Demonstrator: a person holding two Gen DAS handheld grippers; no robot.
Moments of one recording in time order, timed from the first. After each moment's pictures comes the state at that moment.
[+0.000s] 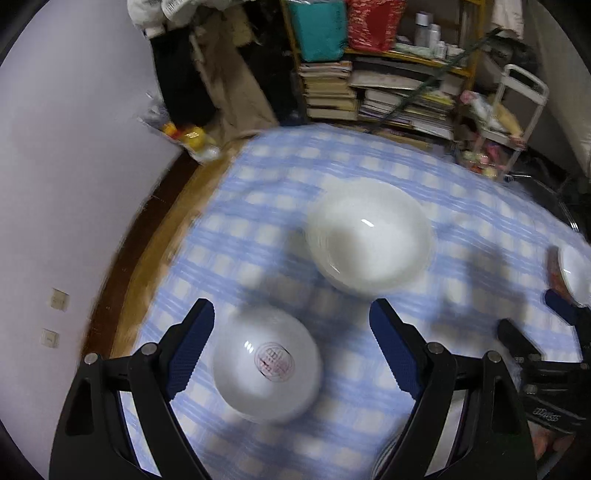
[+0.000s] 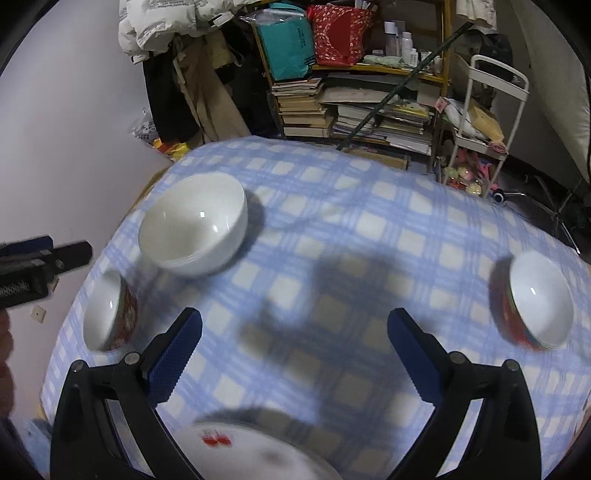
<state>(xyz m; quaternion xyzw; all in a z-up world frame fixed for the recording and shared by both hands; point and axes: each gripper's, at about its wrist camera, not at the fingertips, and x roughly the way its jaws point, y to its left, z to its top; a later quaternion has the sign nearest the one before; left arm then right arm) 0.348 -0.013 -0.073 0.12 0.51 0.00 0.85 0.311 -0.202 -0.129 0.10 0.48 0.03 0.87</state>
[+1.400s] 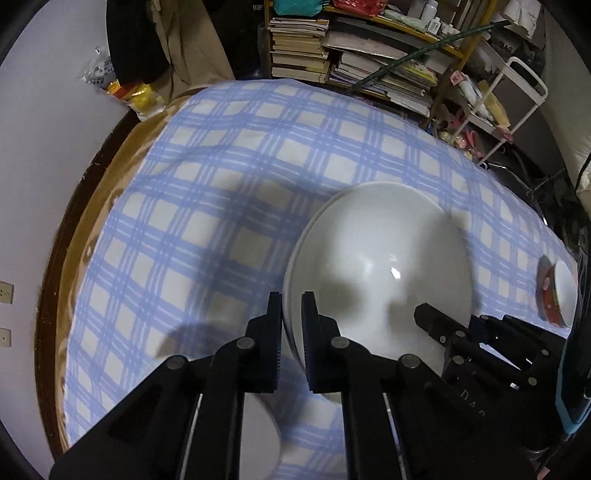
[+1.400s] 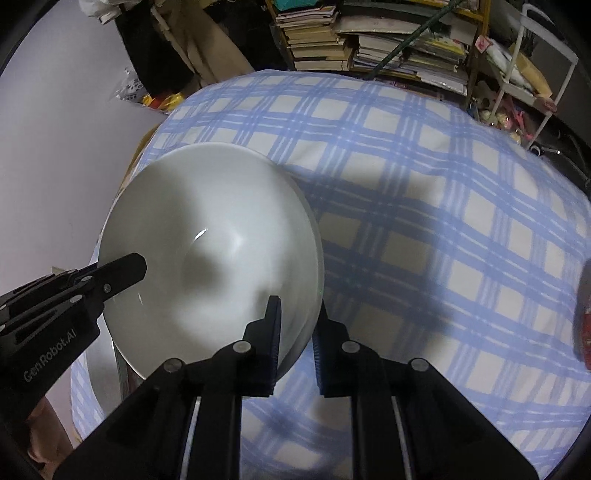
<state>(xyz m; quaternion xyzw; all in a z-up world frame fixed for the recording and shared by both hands) 0.403 -0.014 -0.143 0.04 0.60 -0.08 0.80 0.395 -0.151 -0.191 0.13 0.59 0.05 0.79</state>
